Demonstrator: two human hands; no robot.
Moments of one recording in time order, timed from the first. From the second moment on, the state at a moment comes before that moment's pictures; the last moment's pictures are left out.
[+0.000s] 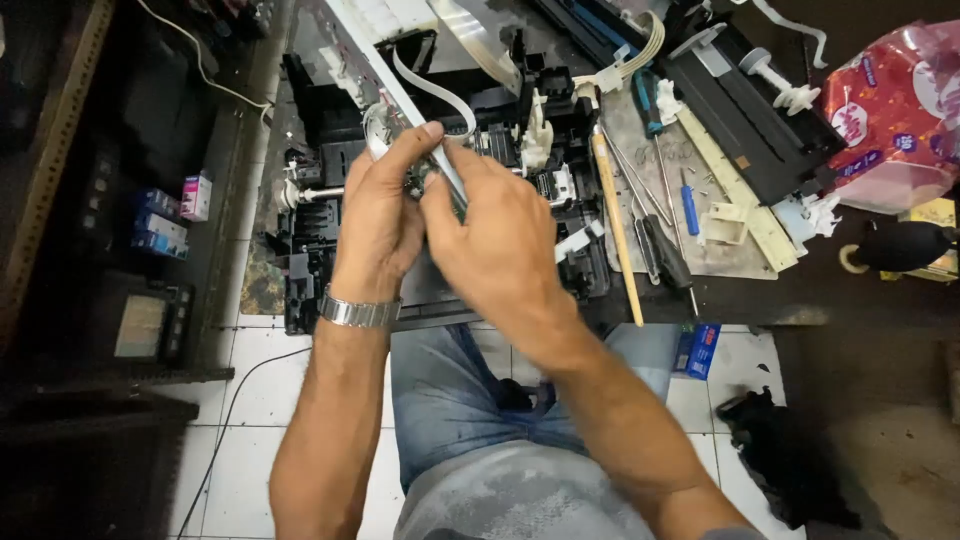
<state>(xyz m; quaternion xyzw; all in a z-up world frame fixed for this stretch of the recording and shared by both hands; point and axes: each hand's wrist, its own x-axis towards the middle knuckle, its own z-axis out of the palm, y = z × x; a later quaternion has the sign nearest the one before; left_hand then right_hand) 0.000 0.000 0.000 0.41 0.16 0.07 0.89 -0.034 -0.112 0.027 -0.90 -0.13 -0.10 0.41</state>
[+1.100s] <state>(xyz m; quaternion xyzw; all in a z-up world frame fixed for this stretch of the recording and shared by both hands) 0.019 0.065 0.088 0.59 0.21 0.00 0.78 0.193 -0.254 0.001 -0.92 -0.20 0.08 0.33</state>
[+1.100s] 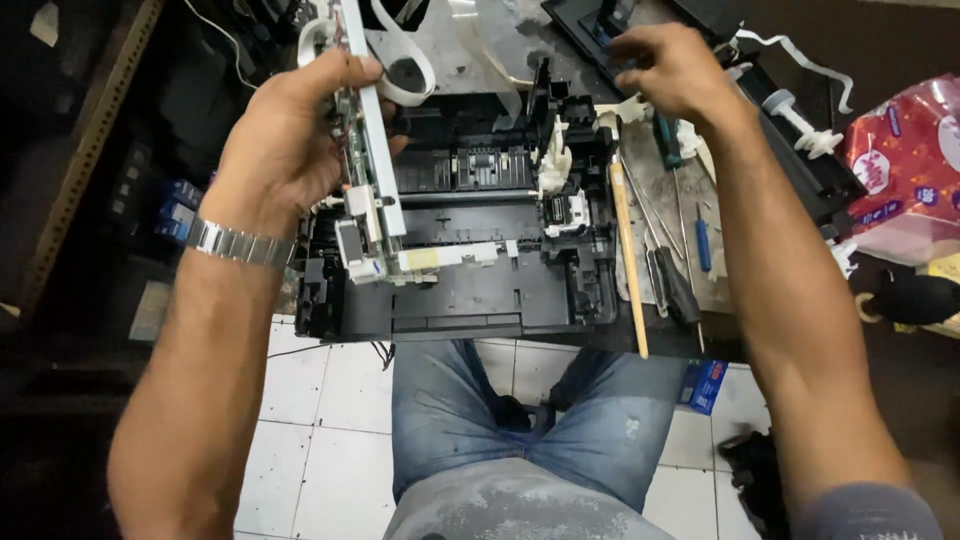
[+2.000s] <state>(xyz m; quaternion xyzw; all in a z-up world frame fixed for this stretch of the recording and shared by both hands) 0.060 0.071 0.080 0.62 0.08 -0.15 0.77 0.263 -0.229 -0.037 -0.84 -0.25 0.32 0.37</state>
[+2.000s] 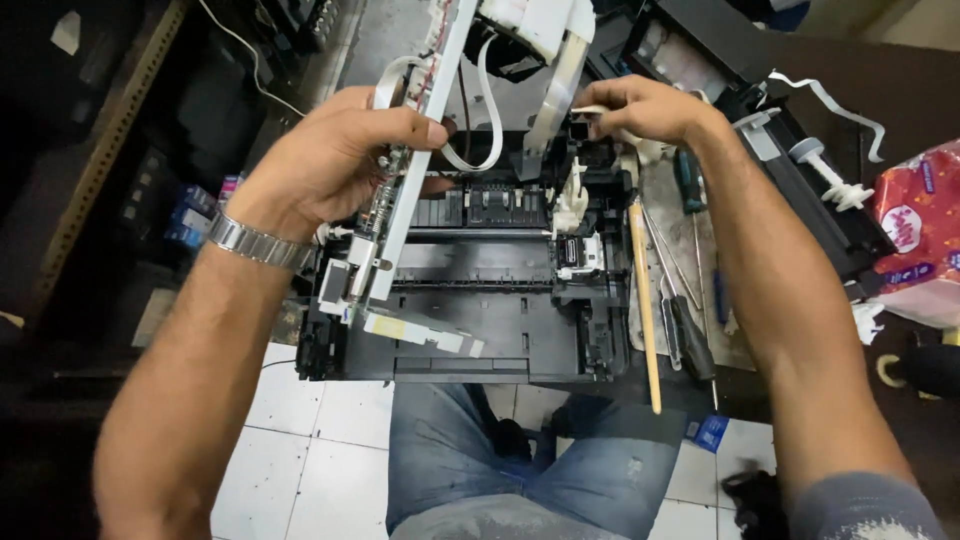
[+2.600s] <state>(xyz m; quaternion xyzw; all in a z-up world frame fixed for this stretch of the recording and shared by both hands) 0.050 0.090 0.082 0.62 0.07 -0.13 0.77 0.219 -0.224 0.001 -0.84 -0.34 0.14 0.41</state>
